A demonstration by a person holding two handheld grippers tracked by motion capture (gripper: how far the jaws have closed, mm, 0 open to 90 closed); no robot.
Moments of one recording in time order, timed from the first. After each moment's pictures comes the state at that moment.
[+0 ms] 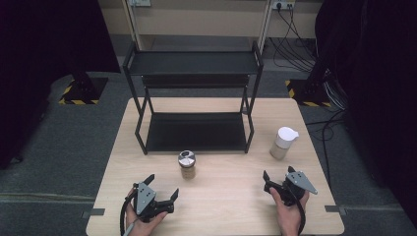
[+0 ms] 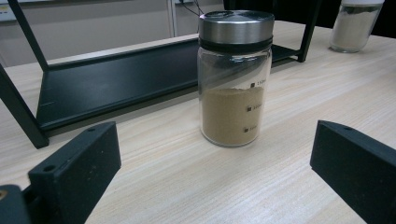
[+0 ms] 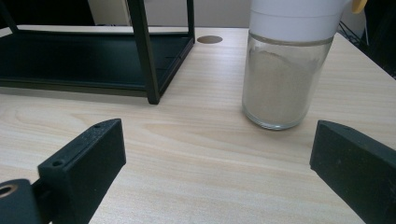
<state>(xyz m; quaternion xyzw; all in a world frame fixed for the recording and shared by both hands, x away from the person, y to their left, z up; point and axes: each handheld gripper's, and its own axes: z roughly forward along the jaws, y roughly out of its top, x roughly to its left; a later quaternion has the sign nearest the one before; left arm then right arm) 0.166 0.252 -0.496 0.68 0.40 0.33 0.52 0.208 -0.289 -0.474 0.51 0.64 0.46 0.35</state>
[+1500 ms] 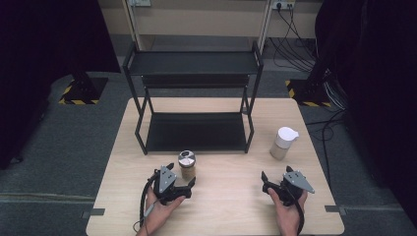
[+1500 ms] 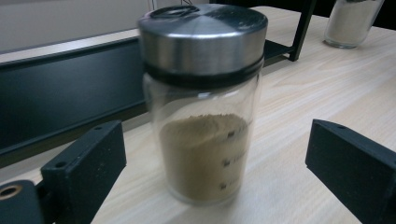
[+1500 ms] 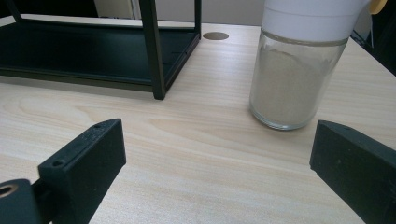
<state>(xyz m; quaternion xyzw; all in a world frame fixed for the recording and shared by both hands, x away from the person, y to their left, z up) 0.229 0.208 -0.484 0.71 0.40 0.29 0.51 0.210 -0.285 -0.472 0.50 0.65 0.45 0.35</state>
